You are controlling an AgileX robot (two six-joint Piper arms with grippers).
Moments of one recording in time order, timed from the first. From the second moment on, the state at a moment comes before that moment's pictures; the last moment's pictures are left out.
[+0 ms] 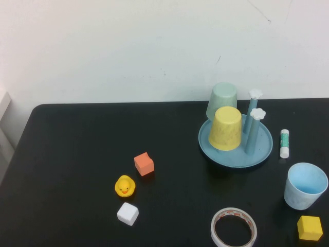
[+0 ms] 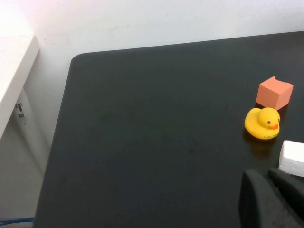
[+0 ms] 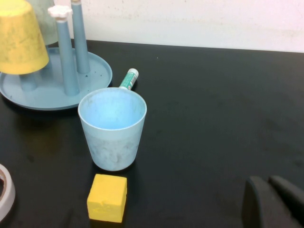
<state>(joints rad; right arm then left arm) -0.03 -0.01 0.01 -0.07 0.41 0.00 -0.10 -0.01 0.02 -0.06 0.36 0.01</state>
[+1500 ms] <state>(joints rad) -0.03 -0.01 0.01 -0.07 0.41 -0.02 -0.10 -0.01 0.02 -0.05 0.36 0.02</state>
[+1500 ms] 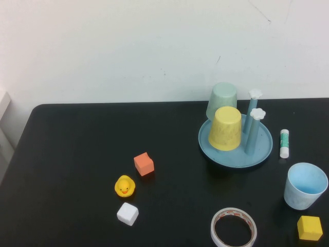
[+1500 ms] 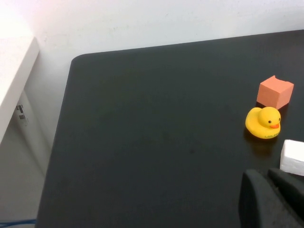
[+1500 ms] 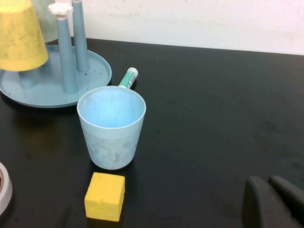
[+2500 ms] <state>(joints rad) -0.03 -0.01 0.03 -0.07 0.24 -0.02 -0.10 -0.01 0.02 -0.04 -0.17 -0.02</state>
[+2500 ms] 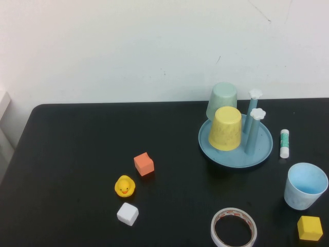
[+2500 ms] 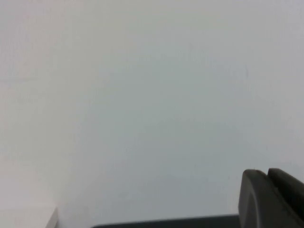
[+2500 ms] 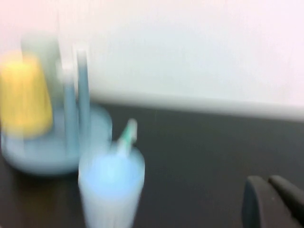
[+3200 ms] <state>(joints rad) -0.03 -0.01 -0.12 -0.02 -0.14 0.02 -0.10 0.01 -0.28 -0.04 0.15 0.05</state>
